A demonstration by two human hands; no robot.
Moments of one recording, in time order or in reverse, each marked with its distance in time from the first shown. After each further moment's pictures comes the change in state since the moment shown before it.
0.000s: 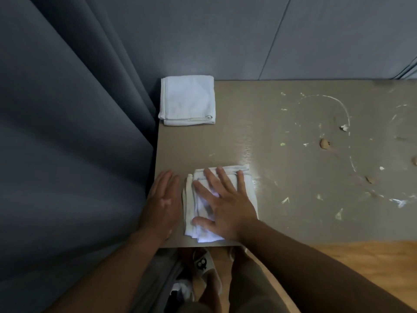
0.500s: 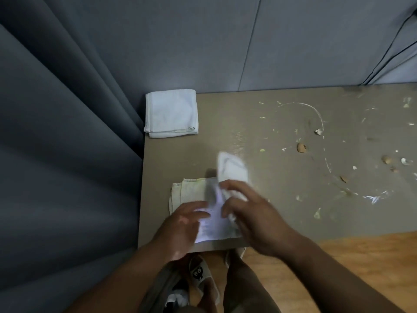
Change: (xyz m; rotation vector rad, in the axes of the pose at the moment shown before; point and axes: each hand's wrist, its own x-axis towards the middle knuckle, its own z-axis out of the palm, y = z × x) left_hand -0.005 0.079 -0.016 -0.233 -0.267 0.240; right_hand -0.084 0.044 -0.085 0.479 0.305 -0.102
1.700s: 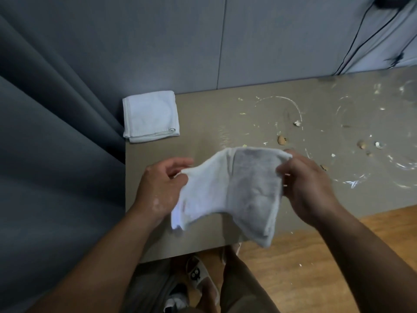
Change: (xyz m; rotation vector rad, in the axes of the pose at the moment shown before) left_hand 0.064 0.086 -0.103 -0.605 0.277 -0.428; right_hand -0.010 0.015 -0.083 0.825 0.504 0.712
